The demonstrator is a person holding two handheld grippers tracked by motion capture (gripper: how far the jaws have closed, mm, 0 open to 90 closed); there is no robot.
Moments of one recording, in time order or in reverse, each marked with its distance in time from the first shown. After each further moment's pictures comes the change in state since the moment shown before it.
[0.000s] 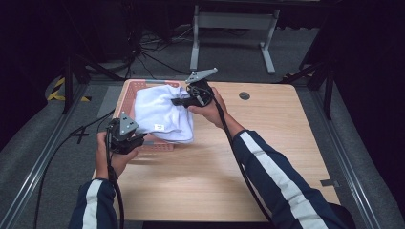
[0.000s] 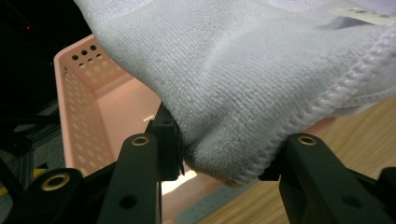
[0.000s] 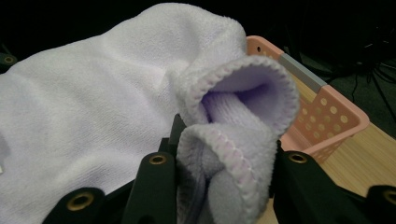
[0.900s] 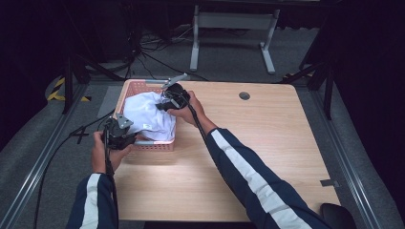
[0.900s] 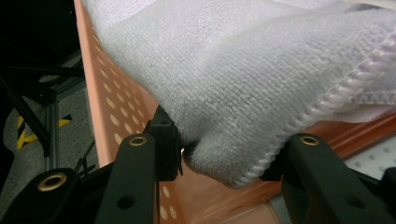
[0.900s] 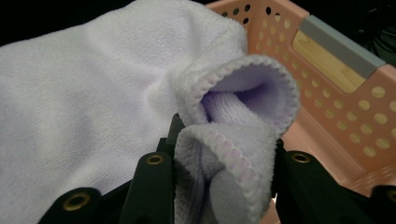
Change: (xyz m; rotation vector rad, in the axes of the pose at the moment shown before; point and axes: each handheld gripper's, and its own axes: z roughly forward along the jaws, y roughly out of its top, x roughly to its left) left arm 0.029 -0.031 0.042 0.175 0.086 -0.035; right arm -0.002 -0.006 0.094 0.141 -0.053 0.019
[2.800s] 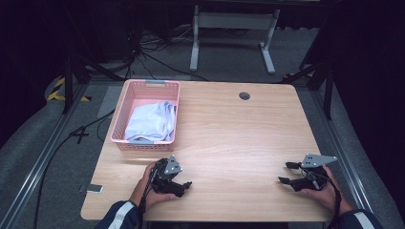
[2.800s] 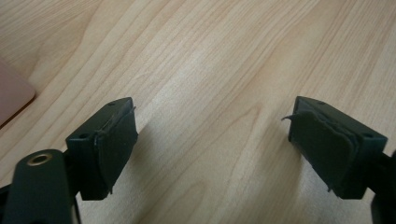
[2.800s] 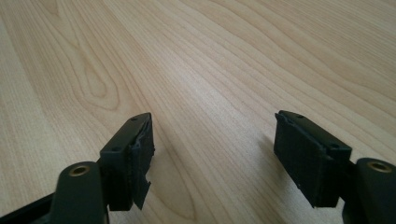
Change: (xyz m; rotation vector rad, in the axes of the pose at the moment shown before) left arm -0.158 -0.037 0.011 -0.059 -0.531 0.193; right arm 0.012 -0.360 -0.319 0.058 -0.167 0.122
